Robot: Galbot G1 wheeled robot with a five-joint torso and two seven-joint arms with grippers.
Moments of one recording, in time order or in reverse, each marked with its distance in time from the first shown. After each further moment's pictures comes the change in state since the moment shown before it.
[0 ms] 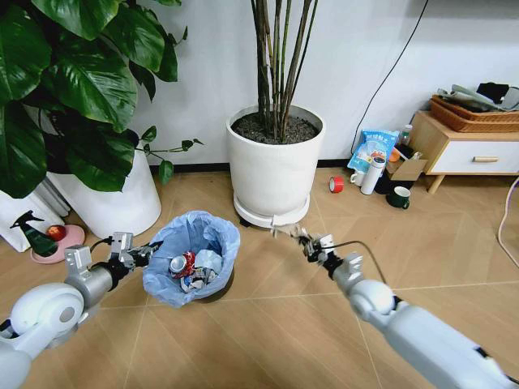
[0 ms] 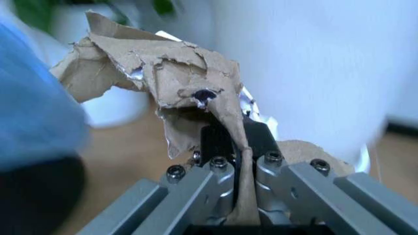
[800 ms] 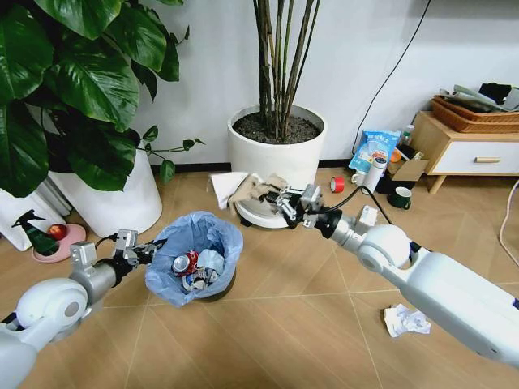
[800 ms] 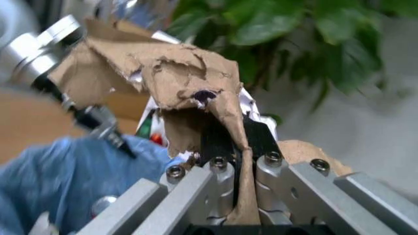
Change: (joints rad) left arm -0.096 0.006 0.080 0.029 0.012 -0.013 0.033; right arm 0.410 -0.031 -0.199 0.057 -0.131 0.132 -0.376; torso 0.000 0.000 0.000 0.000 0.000
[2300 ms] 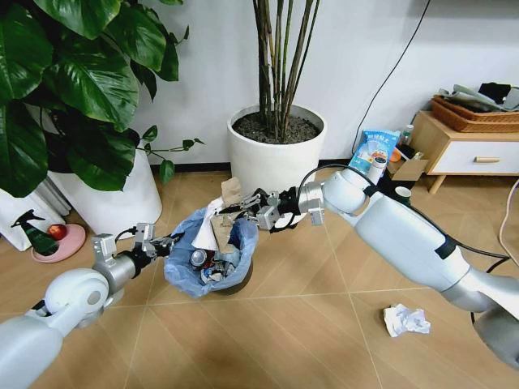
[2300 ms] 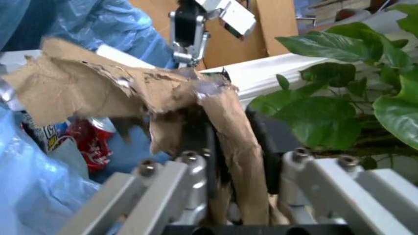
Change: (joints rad) left arm -0.127 -0.050 0.121 0.018 -0.032 0.003 -0.006; right arm 0.288 0.251 -0.066 -0.270 -0.705 0.340 -0.331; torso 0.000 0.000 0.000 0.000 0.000
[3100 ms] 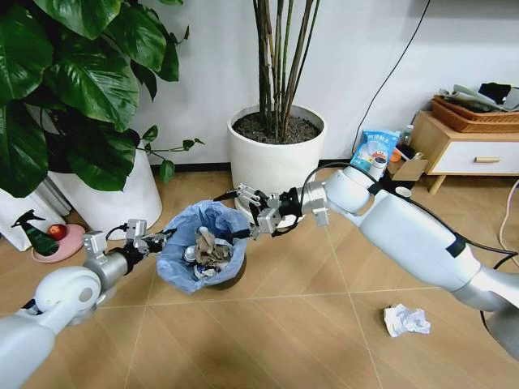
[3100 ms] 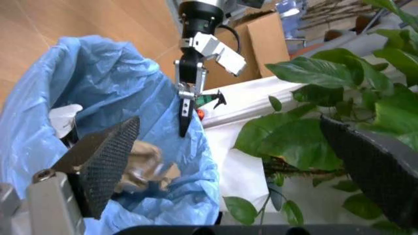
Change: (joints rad) left arm 0.023 0.004 -0.052 0.015 -0.004 0.001 0.001; right arm 0.014 -0.072 -0.027 0.095 0.131 -0.018 -0.007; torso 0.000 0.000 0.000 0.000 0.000
